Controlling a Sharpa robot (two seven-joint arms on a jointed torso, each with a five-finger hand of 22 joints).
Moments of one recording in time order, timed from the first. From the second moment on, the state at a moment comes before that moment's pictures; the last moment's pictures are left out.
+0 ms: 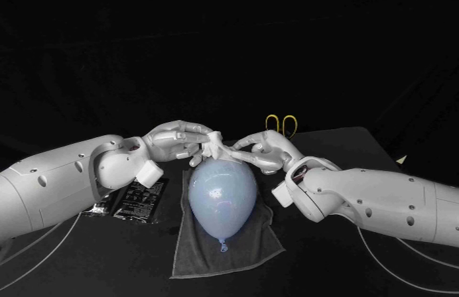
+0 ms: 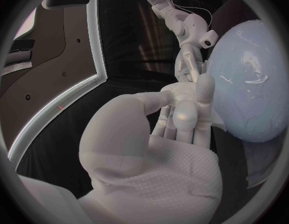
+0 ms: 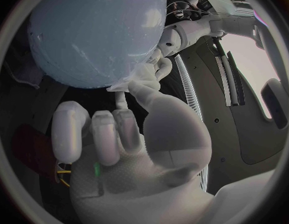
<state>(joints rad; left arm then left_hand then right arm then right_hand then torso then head) 1.28 -0.70 -0.05 1.24 -0.08 0.42 0.18 1.27 -0.06 0.85 -0.01 0.05 0.81 0.17 0.52 0.54 1.11 0.12 0.06 0.06 1.33 0.03 1.39 0.73 0.16 1.07 0.12 1.06 0.61 1.21 -0.78 -0.15 1.61 -0.63 -0.62 0.22 1.14 -0.08 0.50 -0.06 0.06 0.92 0.16 0.22 0.47 1.47 0.08 1.49 1.31 1.47 0.02 1.56 1.31 0.04 1.45 0.12 1.34 1.31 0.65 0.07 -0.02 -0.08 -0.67</state>
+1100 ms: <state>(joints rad) 1.28 -0.70 -0.05 1.25 -0.08 0.43 0.18 1.27 -0.06 0.85 -0.01 0.05 0.81 0.16 0.52 0.54 1.11 0.12 0.06 0.06 1.33 0.03 1.39 0.73 0.15 1.08 0.12 1.06 0.62 1.21 -0.77 -0.15 1.57 -0.57 -0.63 0.24 1.21 0.01 0.57 -0.11 0.05 1.02 0.10 0.28 0.49 1.46 0.03 1.53 1.31 1.47 -0.03 1.57 1.31 0.04 1.46 0.08 1.39 1.31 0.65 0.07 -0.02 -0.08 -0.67</state>
